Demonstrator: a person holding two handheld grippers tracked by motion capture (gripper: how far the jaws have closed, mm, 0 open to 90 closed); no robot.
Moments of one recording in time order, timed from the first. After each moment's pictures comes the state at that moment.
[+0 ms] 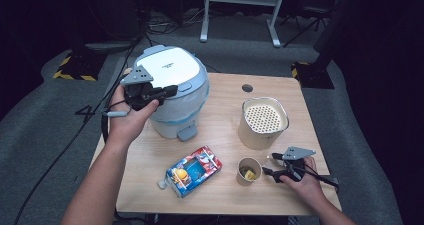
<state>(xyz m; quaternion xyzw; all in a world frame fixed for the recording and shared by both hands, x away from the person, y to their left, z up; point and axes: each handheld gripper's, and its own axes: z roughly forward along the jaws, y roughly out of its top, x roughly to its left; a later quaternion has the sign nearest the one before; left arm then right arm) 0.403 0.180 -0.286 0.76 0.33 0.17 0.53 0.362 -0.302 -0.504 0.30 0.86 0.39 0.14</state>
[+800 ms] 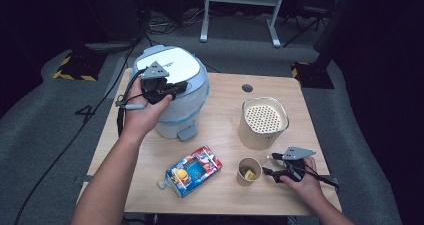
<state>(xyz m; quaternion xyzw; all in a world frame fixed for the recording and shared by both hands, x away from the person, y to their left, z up) 0.423 0.156 -0.291 0.77 0.34 0.18 0.51 0.362 -0.302 -0.504 0.30 0.86 0.39 0.14</state>
